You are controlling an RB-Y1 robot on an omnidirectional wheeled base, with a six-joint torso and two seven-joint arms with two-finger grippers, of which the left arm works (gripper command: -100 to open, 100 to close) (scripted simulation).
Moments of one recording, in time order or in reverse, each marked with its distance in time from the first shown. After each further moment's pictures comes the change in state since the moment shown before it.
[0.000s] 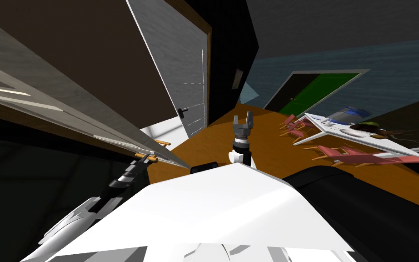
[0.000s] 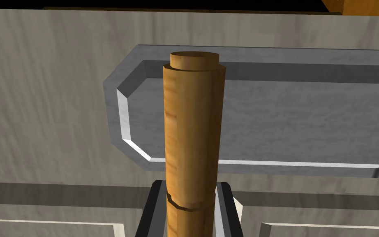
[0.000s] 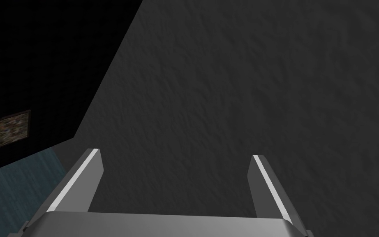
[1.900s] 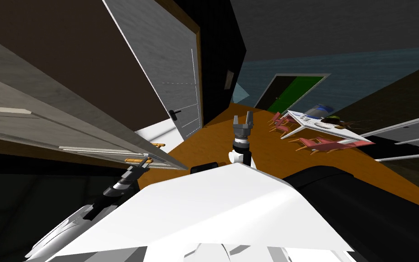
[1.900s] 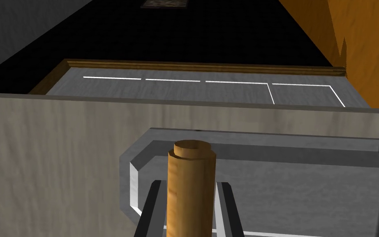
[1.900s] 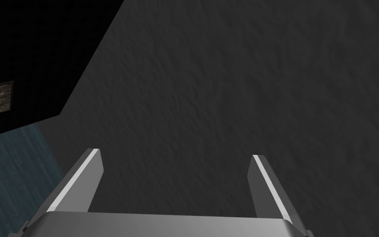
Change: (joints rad) arm 0.005 -0.007 -0.002 0.100 -0.039 -0.190 -0.018
